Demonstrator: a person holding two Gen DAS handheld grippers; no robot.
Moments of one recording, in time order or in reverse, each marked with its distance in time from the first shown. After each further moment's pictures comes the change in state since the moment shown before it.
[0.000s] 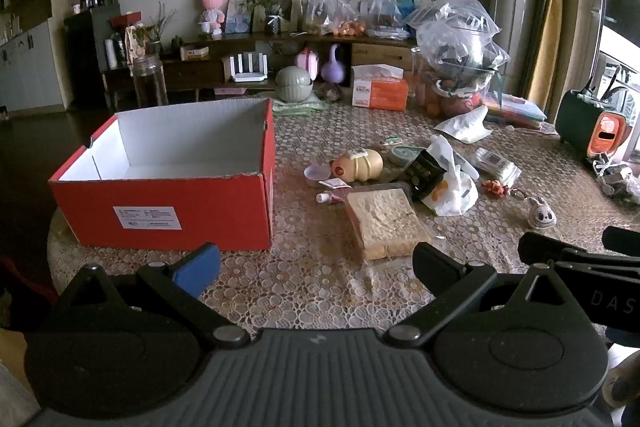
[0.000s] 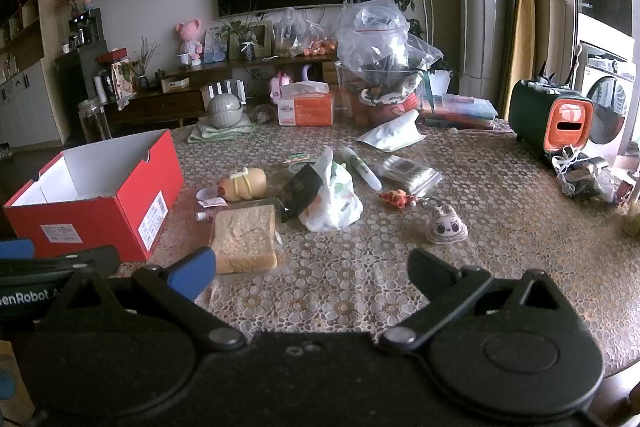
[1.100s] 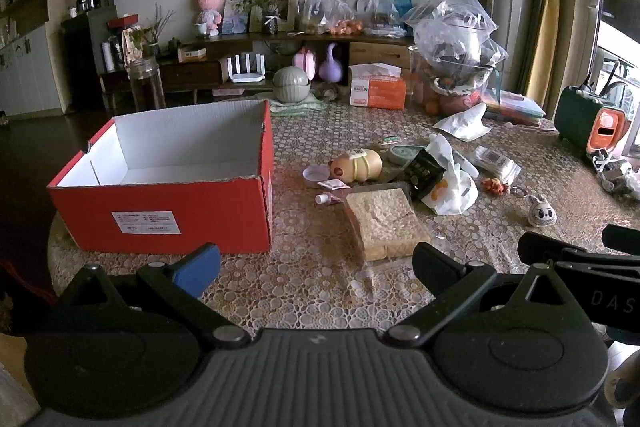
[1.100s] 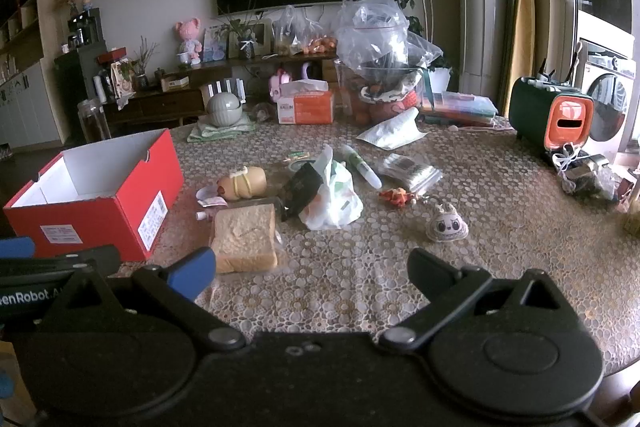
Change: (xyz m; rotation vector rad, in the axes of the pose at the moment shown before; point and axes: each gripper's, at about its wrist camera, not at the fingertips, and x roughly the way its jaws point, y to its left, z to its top) left arm 0.004 0.001 0.000 0.002 0.007 -0.001; right arm 0.001 0.000 0.001 0.002 0.005 0.000
